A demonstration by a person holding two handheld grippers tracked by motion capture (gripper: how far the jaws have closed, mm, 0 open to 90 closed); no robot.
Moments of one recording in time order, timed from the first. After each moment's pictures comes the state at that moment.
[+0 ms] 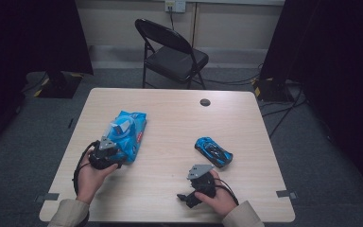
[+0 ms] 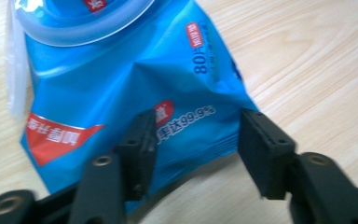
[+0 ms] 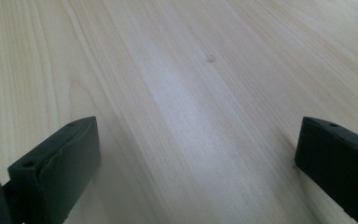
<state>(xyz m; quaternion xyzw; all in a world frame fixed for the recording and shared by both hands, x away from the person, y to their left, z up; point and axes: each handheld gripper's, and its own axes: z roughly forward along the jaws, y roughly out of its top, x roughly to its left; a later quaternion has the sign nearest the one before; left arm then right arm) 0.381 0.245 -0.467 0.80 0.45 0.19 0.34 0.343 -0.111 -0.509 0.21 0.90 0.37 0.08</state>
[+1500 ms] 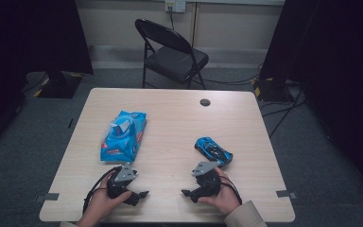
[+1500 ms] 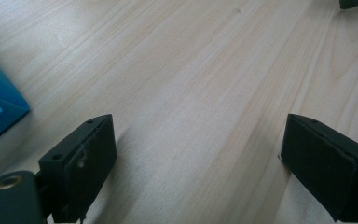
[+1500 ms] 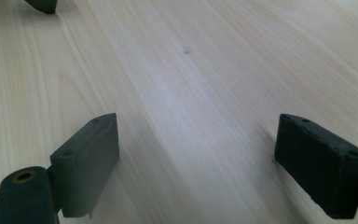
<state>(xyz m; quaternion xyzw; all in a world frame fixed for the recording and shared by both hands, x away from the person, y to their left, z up) 0.327 0.195 -0.506 0.88 0.28 0.11 0.38 0.349 -0.127 -0.501 0.24 0.89 0.37 0.08</state>
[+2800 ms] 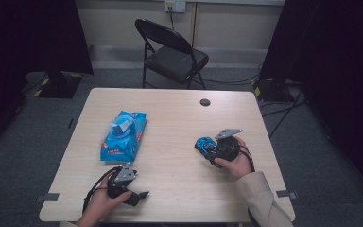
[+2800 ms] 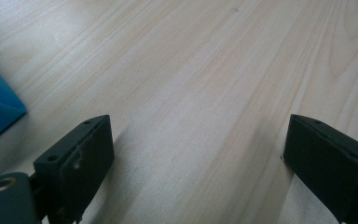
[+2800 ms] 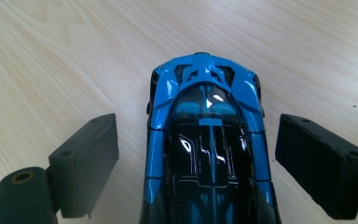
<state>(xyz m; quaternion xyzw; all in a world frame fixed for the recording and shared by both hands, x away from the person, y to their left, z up) 0.328 0.195 -0.506 0.88 0.27 0.11 0.38 0.448 -0.192 -0.483 0.35 0.86 0.35 0.14</state>
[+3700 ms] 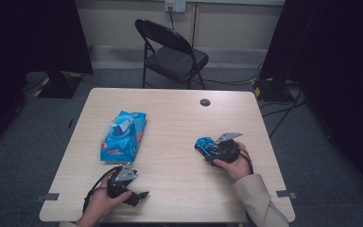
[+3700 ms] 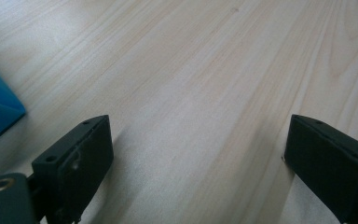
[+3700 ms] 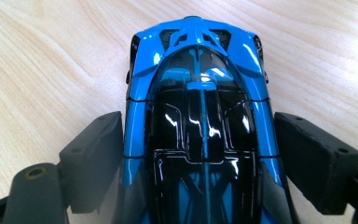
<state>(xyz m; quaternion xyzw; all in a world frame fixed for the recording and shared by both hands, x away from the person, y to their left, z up) 0.329 0.194 -0.506 0.88 0.27 0.11 0.38 0.447 -0.198 -0.502 0.37 0.85 0.34 0.14</state>
